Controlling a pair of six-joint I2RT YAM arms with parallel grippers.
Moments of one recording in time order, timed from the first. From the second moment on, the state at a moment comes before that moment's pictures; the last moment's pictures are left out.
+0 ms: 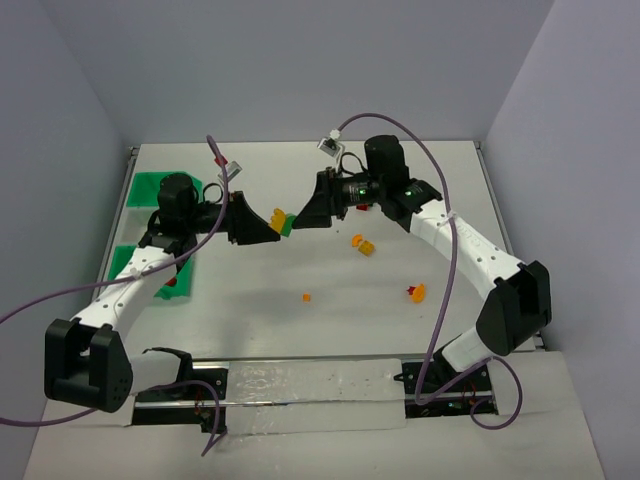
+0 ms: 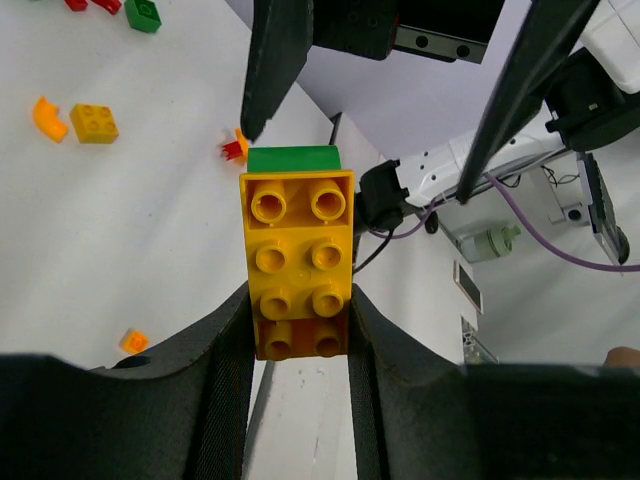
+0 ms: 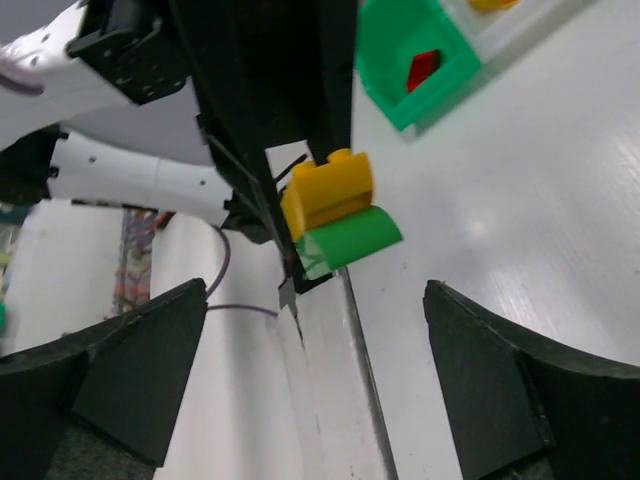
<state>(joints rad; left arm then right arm) -0.25 1.24 0.87 0.13 1.17 -0.59 0.51 1.50 1.34 -0.24 -0.95 0.44</state>
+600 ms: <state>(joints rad) -0.25 1.22 0.81 0.28 1.24 -0.71 0.57 1.55 1.33 -0.11 -1.10 0.49</state>
